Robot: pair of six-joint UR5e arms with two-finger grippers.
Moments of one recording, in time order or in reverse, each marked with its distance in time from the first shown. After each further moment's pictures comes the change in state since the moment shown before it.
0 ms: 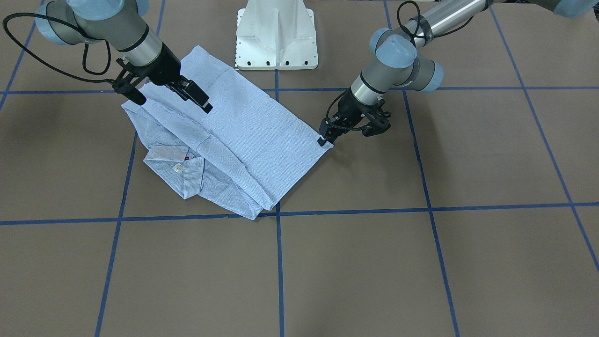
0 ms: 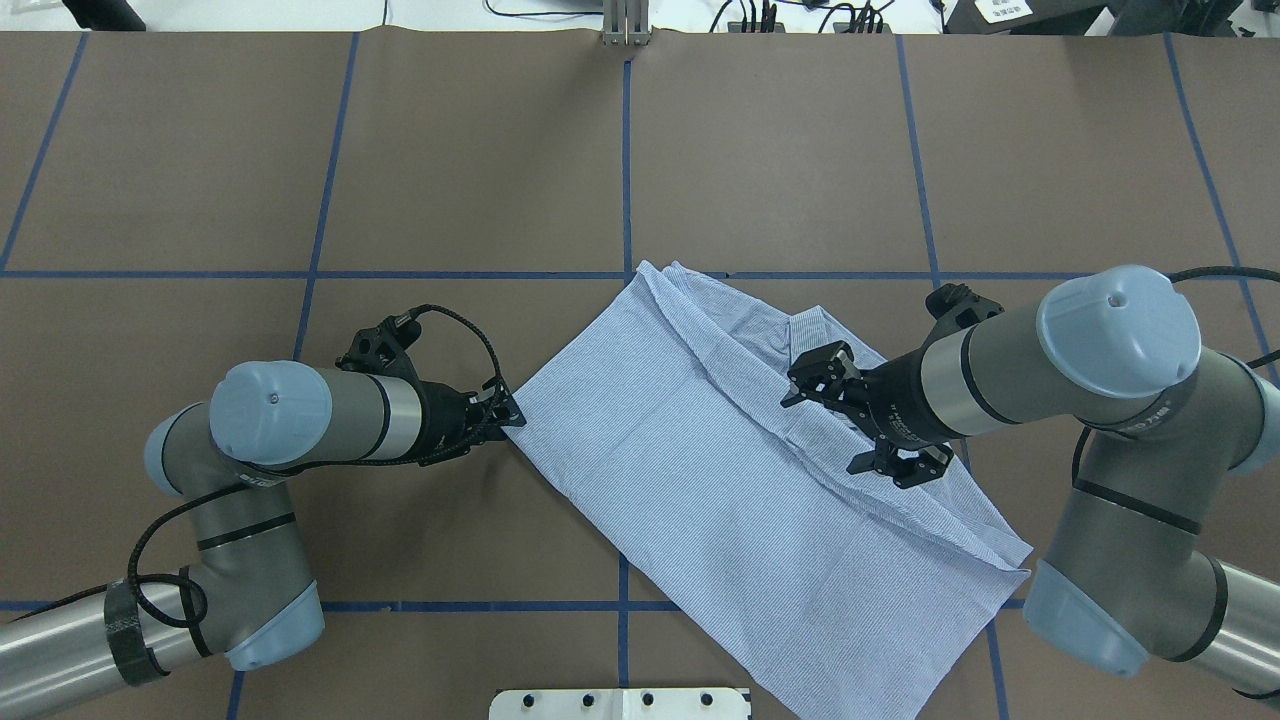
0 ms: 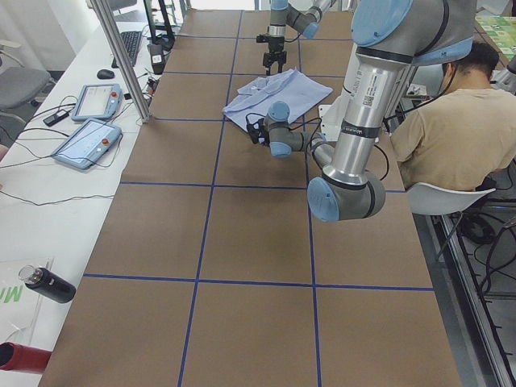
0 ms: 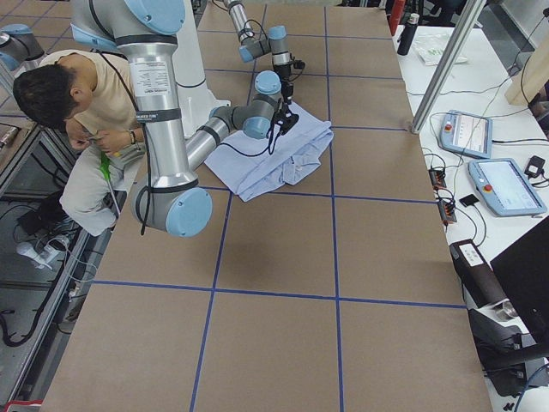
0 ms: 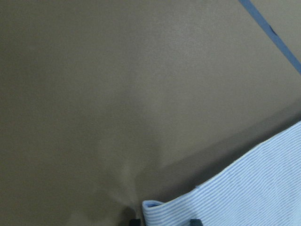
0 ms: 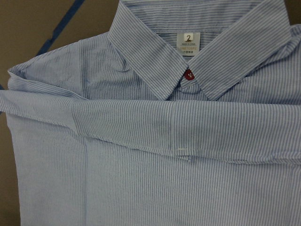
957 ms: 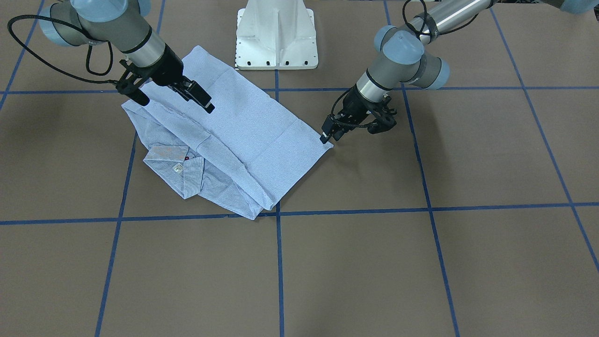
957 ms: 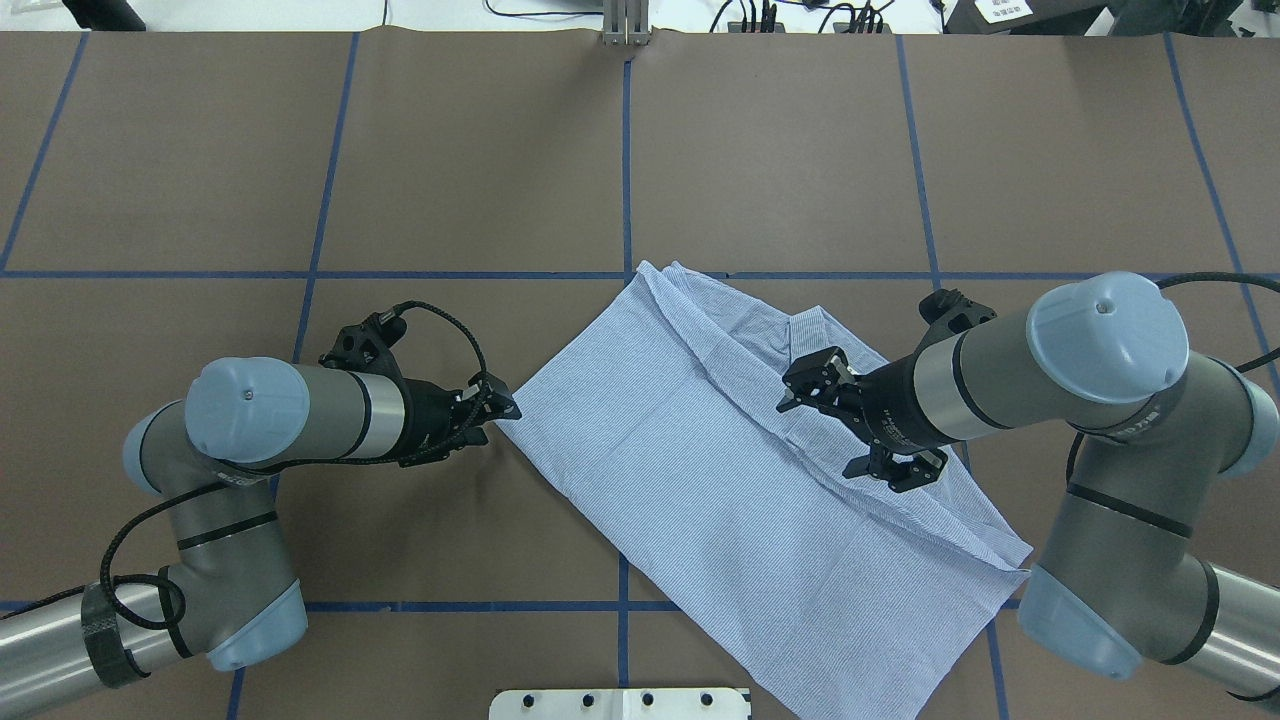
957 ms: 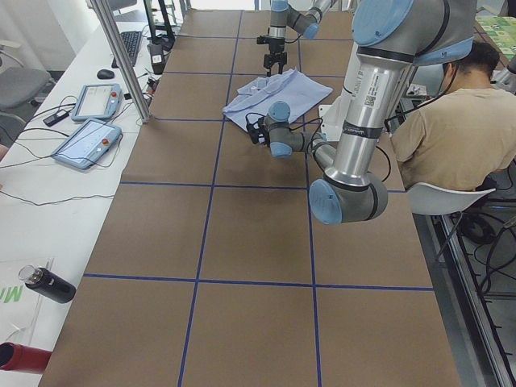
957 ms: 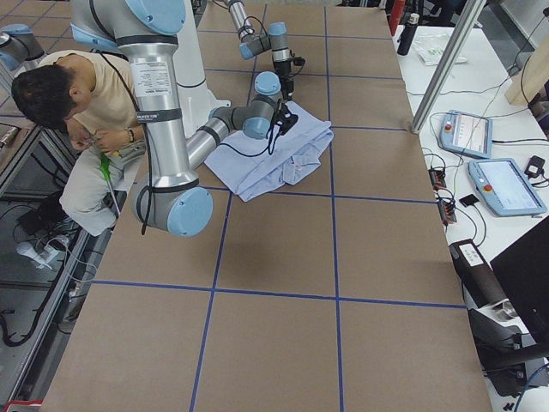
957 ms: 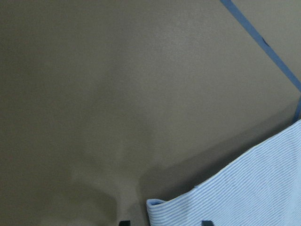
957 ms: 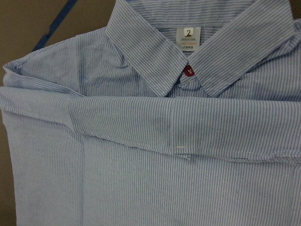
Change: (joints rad) left arm -0.013 0.027 -0.031 -0.001 -0.022 0.001; right arm -0.010 0.004 -0.009 0.004 -0.006 0.000
